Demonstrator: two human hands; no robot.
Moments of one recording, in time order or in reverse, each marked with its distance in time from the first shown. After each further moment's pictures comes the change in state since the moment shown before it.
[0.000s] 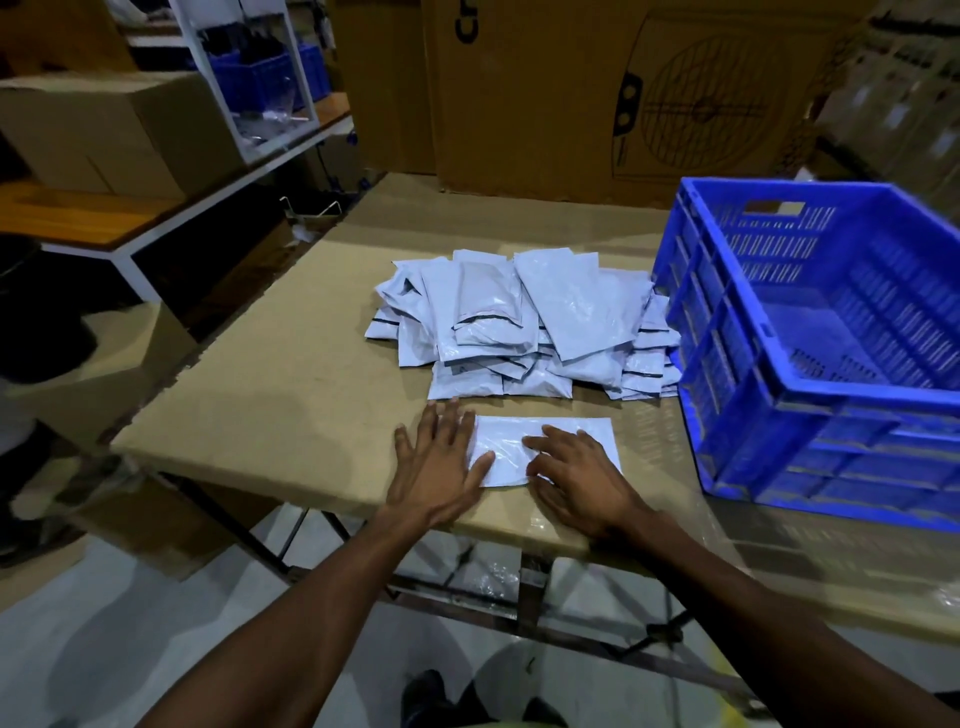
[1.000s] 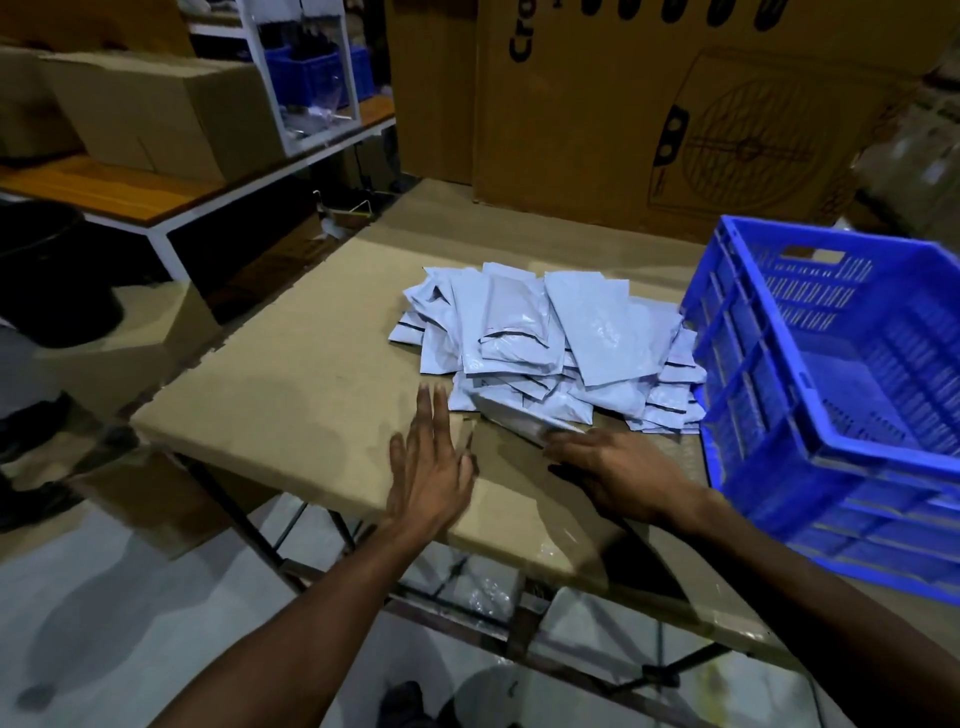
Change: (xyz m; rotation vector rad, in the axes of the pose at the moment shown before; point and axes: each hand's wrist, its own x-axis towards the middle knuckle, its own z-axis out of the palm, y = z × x) left_hand -0.007 -0.009 0.004 -0.312 0.332 -0.180; right_hand 0.036 0.008 -0.074 -0.125 -0.144 -0.197
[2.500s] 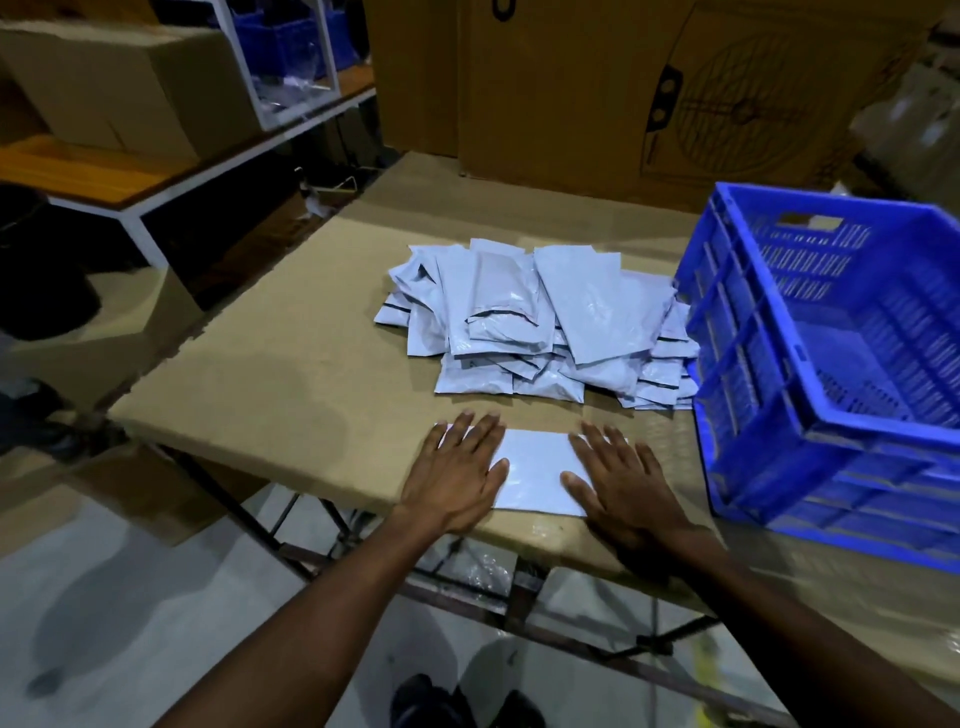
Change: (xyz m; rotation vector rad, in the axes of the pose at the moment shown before) left_hand 0.001 0.019 0.016 0.332 -0.421 0.275; right_hand -0.043 -0.003 0.071 0.032 -0.194 0.547
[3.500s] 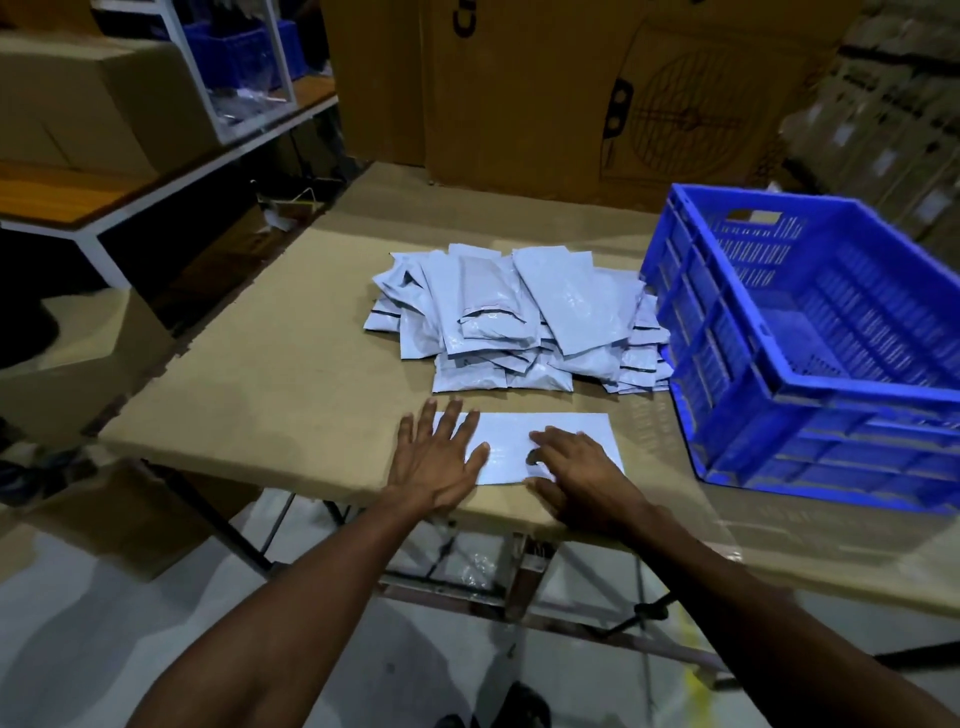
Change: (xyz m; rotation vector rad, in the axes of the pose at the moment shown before) left_hand 0.000 -0.033 -0.006 -0.049 -0.063 -0.084; right_hand -0.003 -0.047 0.000 0.048 0.268 -0.299
